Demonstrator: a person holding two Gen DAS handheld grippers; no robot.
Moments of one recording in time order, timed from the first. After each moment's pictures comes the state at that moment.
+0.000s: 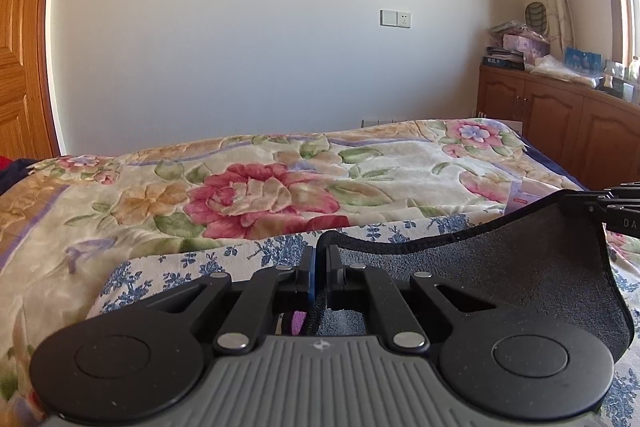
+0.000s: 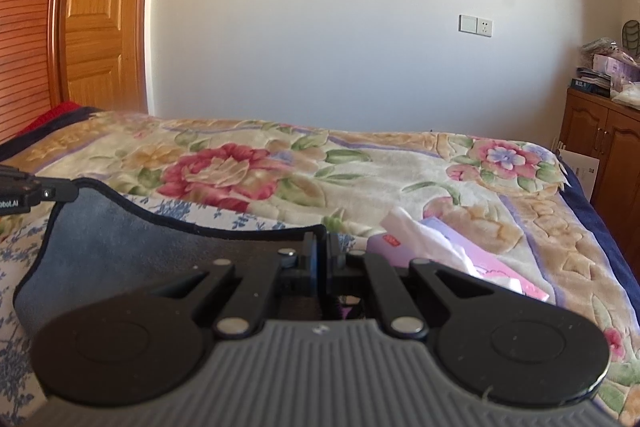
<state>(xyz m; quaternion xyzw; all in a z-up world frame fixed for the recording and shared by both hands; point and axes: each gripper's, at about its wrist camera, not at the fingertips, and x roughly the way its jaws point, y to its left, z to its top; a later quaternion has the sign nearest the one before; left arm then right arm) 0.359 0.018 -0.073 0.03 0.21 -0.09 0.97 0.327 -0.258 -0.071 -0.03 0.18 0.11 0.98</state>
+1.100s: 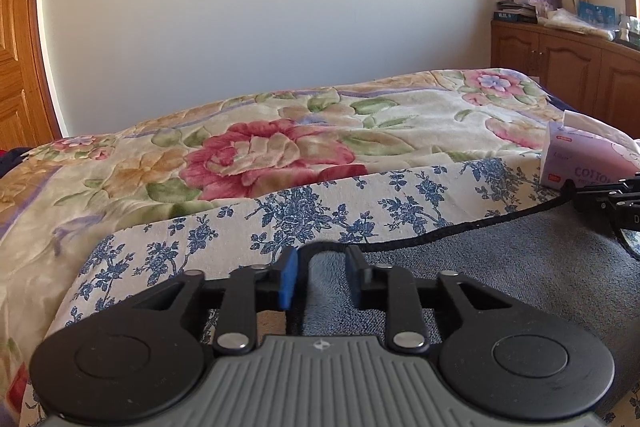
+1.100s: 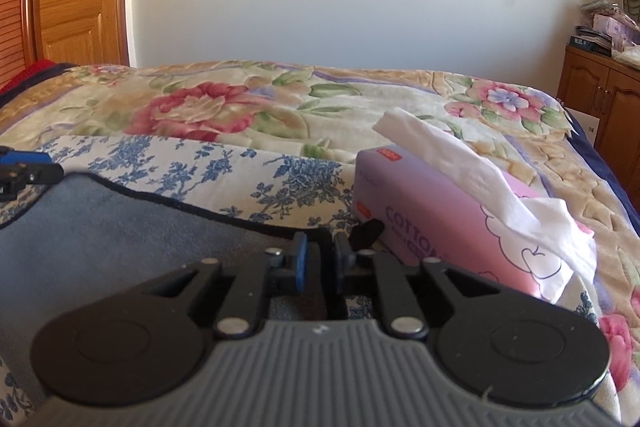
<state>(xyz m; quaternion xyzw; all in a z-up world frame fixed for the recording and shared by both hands) 0.398 0.009 -0.127 0.07 0.25 -0.07 0.96 0.360 -0.263 -0.130 -0.04 0.26 0.09 0.96</state>
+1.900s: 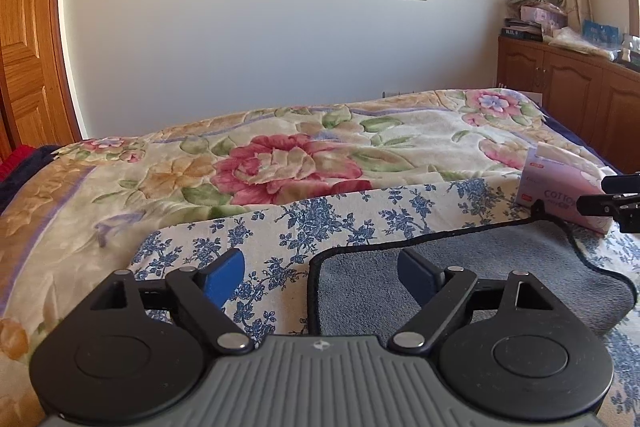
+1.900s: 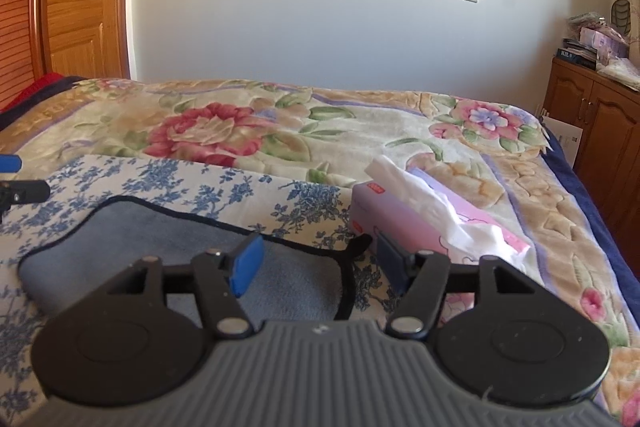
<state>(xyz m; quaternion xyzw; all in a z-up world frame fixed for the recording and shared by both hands) 0.336 0.022 -0.074 0.05 0.25 -0.06 0.96 0.305 -0.256 -0.073 -0.05 0.25 0.08 0.96</state>
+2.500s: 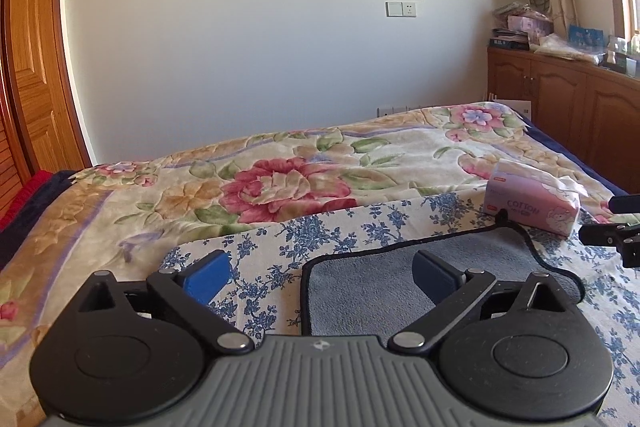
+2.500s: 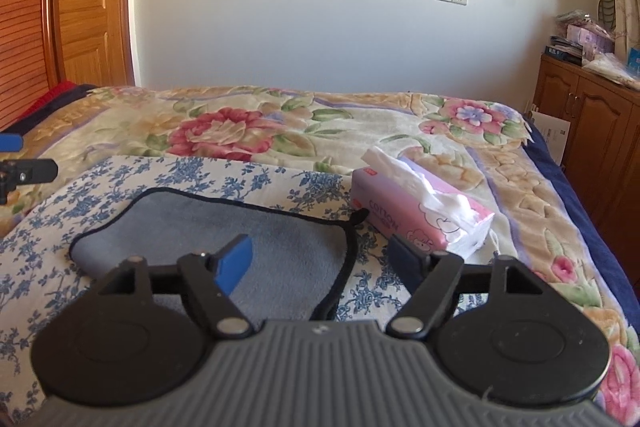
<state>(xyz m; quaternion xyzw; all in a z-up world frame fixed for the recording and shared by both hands) 0.274 0.009 -0.032 0.07 0.23 -0.06 0.97 0.242 -0.258 -0.050 -0.03 0.25 0.07 0.97</state>
